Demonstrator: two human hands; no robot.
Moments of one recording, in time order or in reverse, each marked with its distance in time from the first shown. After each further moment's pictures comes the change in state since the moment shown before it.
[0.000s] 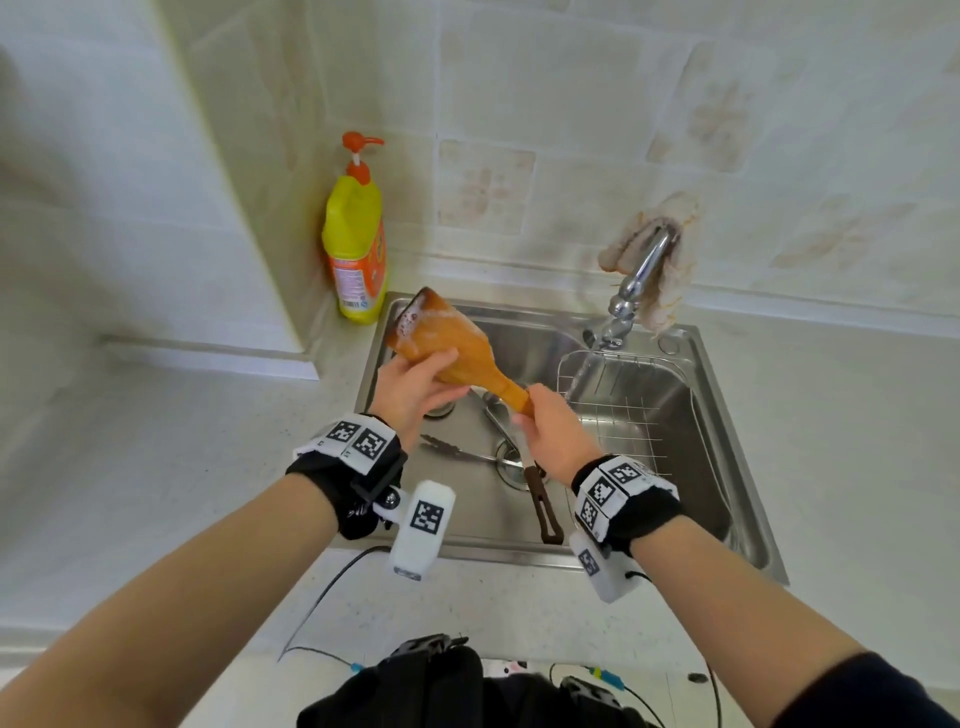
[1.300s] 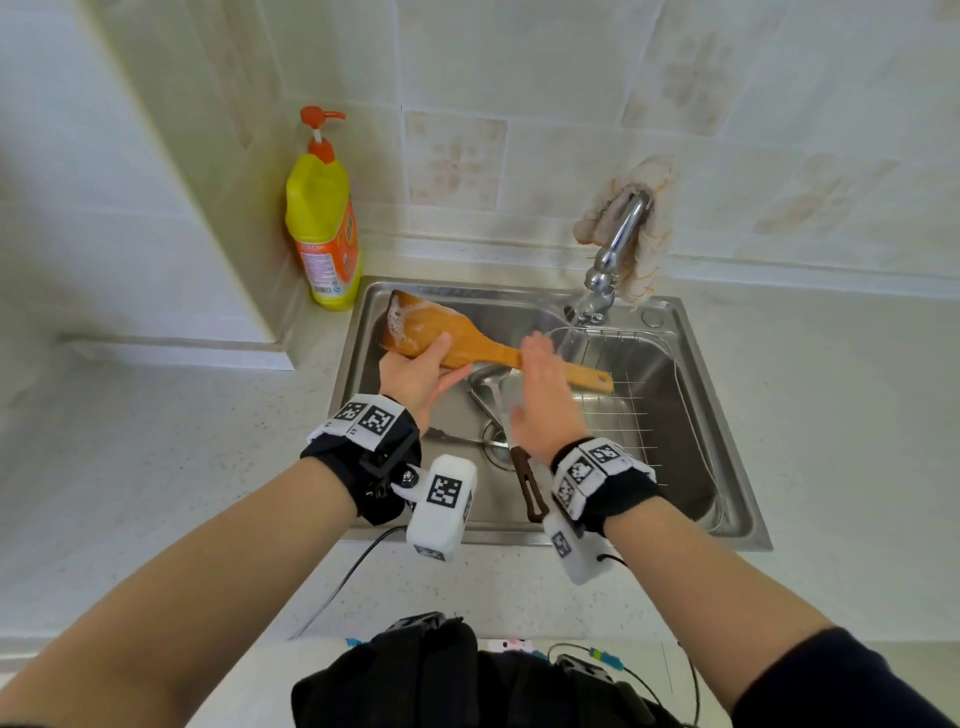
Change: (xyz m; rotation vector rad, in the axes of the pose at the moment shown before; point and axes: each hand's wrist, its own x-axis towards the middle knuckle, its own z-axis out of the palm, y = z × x) left_hand 0.004 0.021 0.008 -0.145 0.222 0.011; right_hand 0.030 -0.026 0.008 -0.168 0.168 -0.183
